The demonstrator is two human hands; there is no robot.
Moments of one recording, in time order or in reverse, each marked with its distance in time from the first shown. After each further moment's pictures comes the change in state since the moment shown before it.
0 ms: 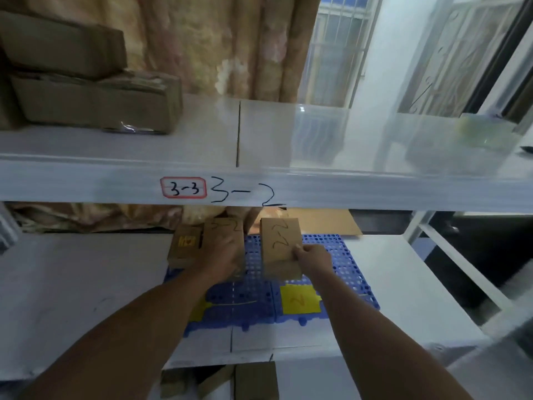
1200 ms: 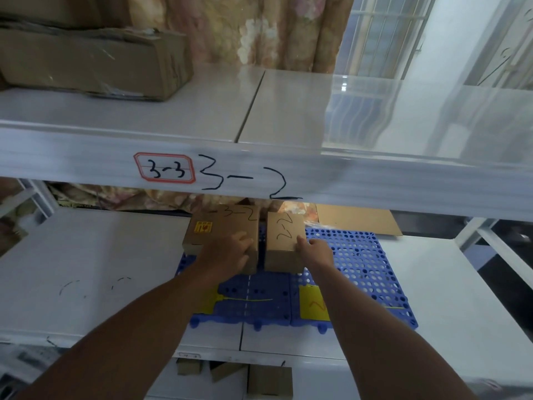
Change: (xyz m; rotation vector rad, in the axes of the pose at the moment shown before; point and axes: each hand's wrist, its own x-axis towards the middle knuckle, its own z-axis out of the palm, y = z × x) left_hand 0.000 -0.032 0.029 0.240 0.127 0.067; right_hand 0.068 0.011 0.069 -0.004 -0.118 0.049
